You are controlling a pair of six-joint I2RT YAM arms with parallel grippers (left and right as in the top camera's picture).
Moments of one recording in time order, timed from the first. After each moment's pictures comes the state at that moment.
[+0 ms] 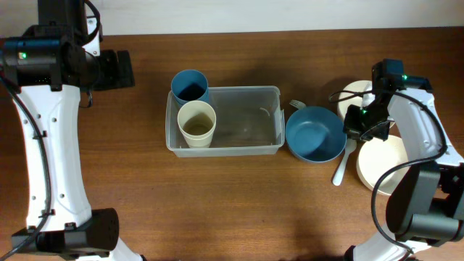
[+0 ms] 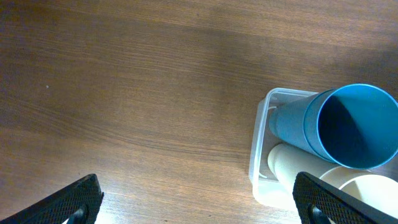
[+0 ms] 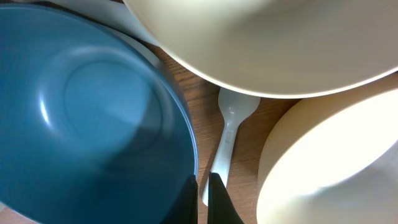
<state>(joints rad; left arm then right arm) 0.03 1.81 2.27 -1.53 -0.09 -0.10 -0.18 1.83 1.45 -1.15 -0.09 0.16</state>
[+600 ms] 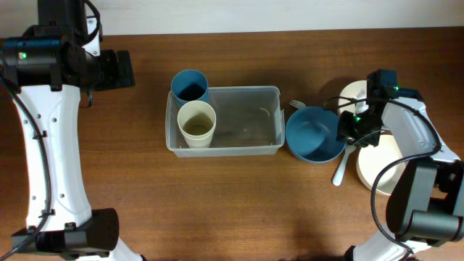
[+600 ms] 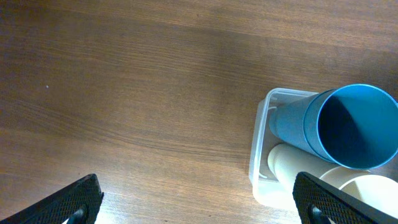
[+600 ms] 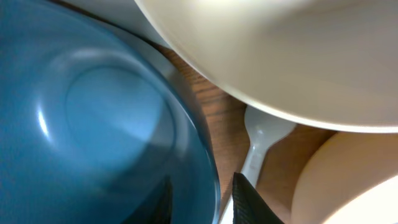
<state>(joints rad) 0.03 1.81 2.27 -1.53 -0.09 -0.10 -0.18 1.83 1.32 -0.99 -0.17 0.16</state>
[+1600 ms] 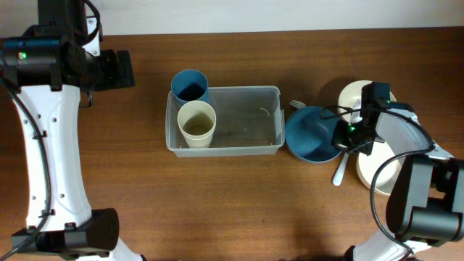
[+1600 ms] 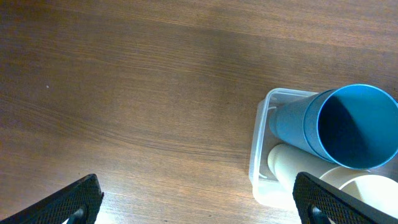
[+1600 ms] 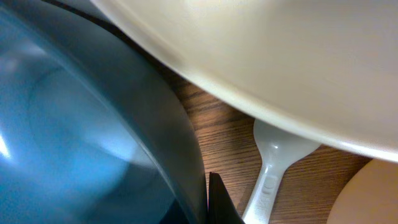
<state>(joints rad) 0.03 1.81 2.27 -1.53 -0.09 -0.10 -0.18 1.83 1.17 -0.82 -0.19 0.20</state>
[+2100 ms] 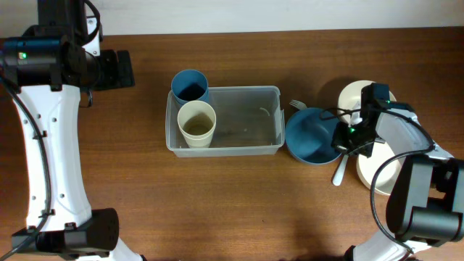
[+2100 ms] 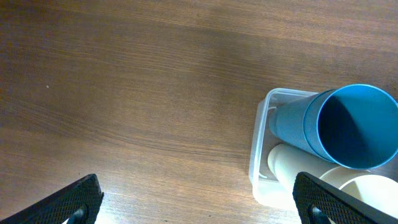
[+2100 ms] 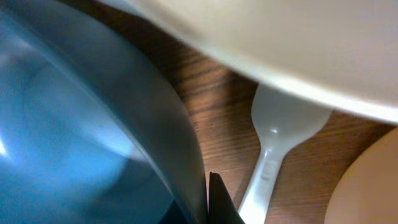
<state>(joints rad) 0.03 1.81 2.27 -1.53 -0.09 -0.10 -0.18 1.83 1.17 -0.87 -0.19 0.20</state>
